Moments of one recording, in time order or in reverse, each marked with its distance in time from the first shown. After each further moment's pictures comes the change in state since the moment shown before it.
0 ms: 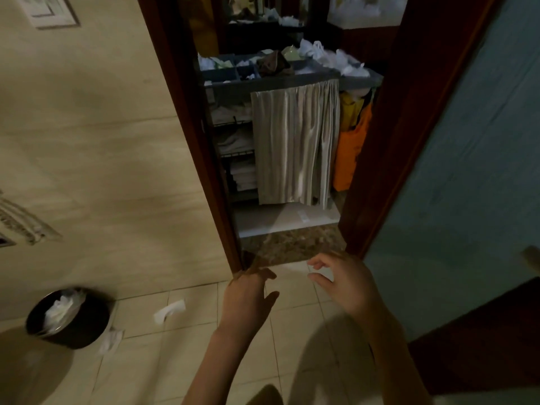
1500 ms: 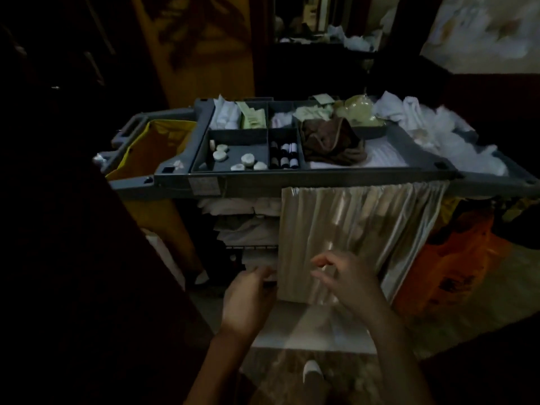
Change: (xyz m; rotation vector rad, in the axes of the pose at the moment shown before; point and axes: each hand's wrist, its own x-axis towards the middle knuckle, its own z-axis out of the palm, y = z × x) left_hand 0.675 -0.135 -0.048 -0.209 0.212 -0.190; right_hand 0.723 0.082 -0.026 0.072 -0.082 -0.156
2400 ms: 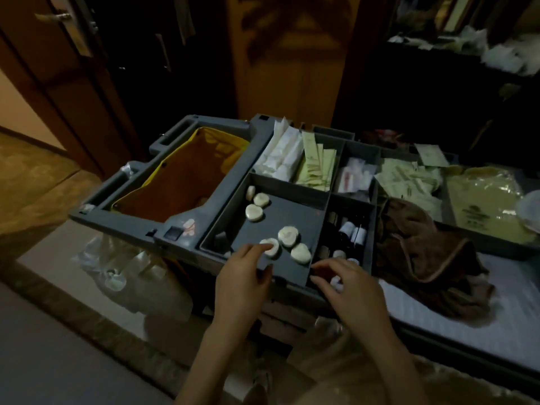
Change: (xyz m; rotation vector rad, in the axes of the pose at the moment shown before) left_hand 0.294 -0.045 -0.047 -0.076 0.392 -0.249; right_hand 0.345 -0.001 -0.003 0.095 -0.134 -0.273
